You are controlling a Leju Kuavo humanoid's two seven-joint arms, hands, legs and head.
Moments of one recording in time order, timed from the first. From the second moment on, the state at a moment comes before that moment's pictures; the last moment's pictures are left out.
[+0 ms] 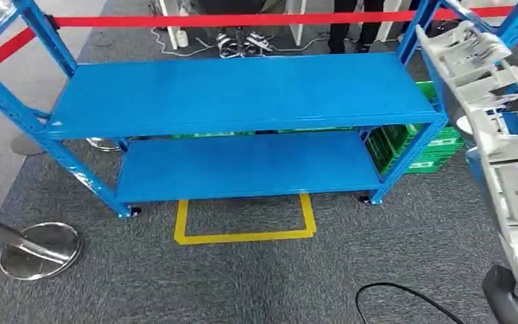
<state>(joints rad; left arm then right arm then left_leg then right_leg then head) -0.01 -0.21 -1.18 0.01 0.70 0.18 -0.37 0.44 0.07 -0.11 -2.45 0.47 -0.04 -0.49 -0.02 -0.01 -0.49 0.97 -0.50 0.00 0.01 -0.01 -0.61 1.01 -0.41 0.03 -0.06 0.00</state>
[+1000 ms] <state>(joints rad) -0.01 -0.21 -1.17 0.01 0.71 0.17 -0.35 0.45 0.07 -0.13 -2.47 0.50 -0.06 -0.48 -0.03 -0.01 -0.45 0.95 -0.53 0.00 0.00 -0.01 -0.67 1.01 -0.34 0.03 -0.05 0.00</state>
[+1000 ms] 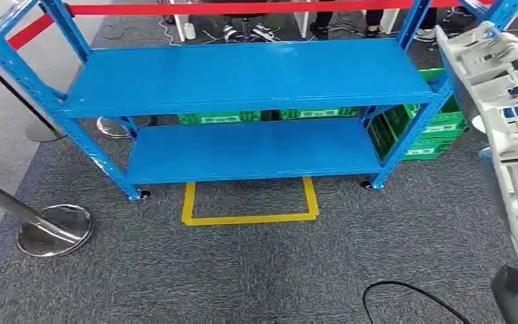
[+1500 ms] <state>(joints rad) -0.01 -0.21 -1.16 0.01 0.70 0.17 -0.39 0.46 0.07 -0.13 -2.47 0.50 -0.06 -0.48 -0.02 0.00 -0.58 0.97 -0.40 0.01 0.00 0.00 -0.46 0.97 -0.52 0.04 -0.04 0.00</state>
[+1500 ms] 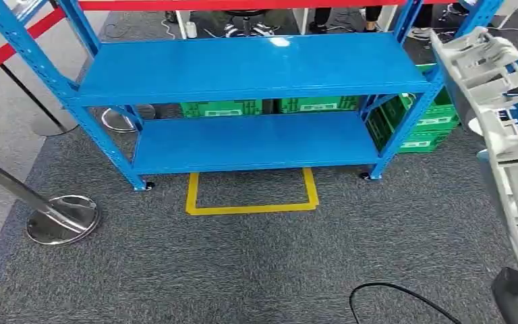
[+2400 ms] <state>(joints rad) -0.01 -0.21 -1.16 0.01 0.68 0.19 -0.36 0.47 0.11 -0.20 -2.47 0.45 -0.04 -0.47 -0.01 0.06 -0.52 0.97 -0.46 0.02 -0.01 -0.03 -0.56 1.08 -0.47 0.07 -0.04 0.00</state>
